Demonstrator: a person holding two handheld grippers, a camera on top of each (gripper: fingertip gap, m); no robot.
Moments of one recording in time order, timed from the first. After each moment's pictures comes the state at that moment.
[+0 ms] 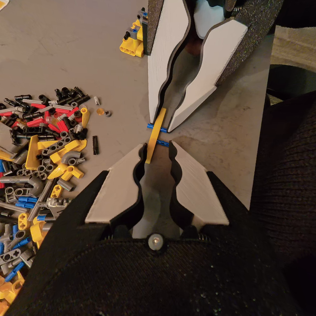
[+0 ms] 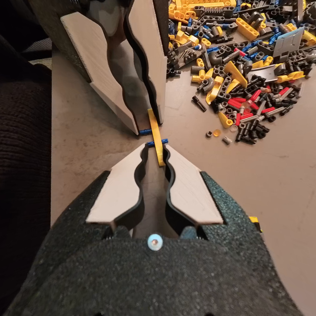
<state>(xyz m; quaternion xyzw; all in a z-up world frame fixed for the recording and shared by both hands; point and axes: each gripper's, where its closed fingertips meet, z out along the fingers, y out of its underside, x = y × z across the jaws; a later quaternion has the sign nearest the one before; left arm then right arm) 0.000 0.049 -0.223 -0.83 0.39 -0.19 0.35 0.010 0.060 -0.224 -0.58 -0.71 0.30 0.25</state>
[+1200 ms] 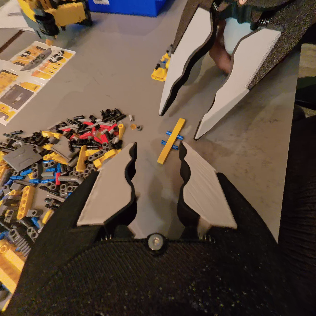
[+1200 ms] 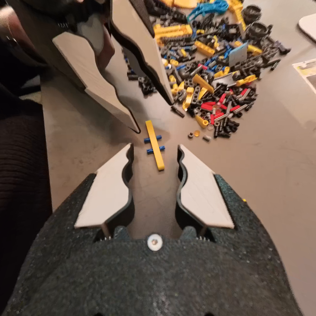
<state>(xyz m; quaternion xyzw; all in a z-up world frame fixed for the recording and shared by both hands) -0.016 0.073 -0.201 -0.81 0.37 -0.14 0.44 0.009 0.074 -0.205 -0.62 -0.64 0.32 0.31</state>
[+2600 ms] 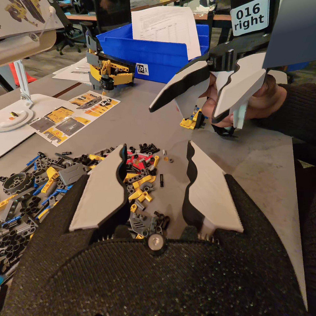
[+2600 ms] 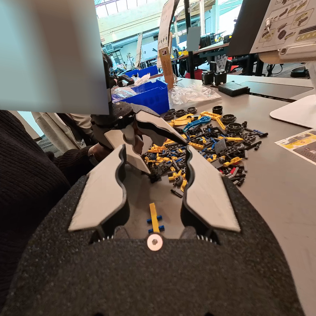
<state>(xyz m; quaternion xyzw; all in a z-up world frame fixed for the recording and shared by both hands) -0.044 0.110 -0.145 -0.76 0.30 -0.19 0.55 -0.038 0.100 -0.107 -0.55 -0.48 0.56 0.38</state>
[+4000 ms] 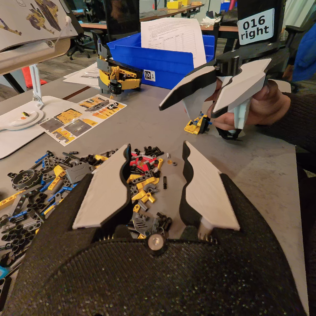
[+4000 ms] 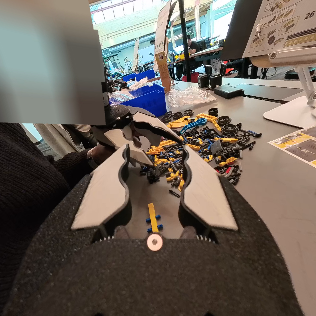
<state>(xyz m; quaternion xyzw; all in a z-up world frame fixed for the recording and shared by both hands) -0.051 0.113 -0.139 -0.76 0.28 -0.19 0.56 -0.033 0.106 -0.103 -0.56 -0.47 0.57 0.39</state>
